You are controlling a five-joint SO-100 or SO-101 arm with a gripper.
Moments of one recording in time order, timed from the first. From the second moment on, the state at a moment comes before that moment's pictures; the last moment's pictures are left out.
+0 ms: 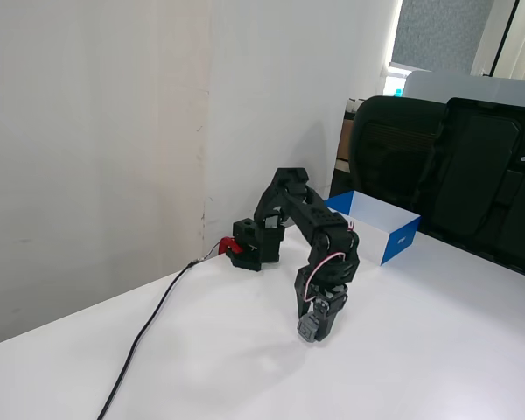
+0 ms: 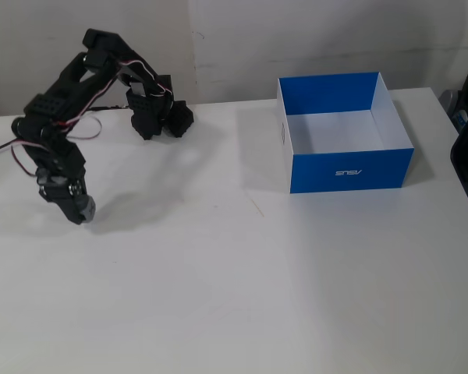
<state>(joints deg) -29.9 60.2 57.3 100.2 -27.5</state>
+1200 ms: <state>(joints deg) -4.1 115.2 99.8 91.0 -26.6</state>
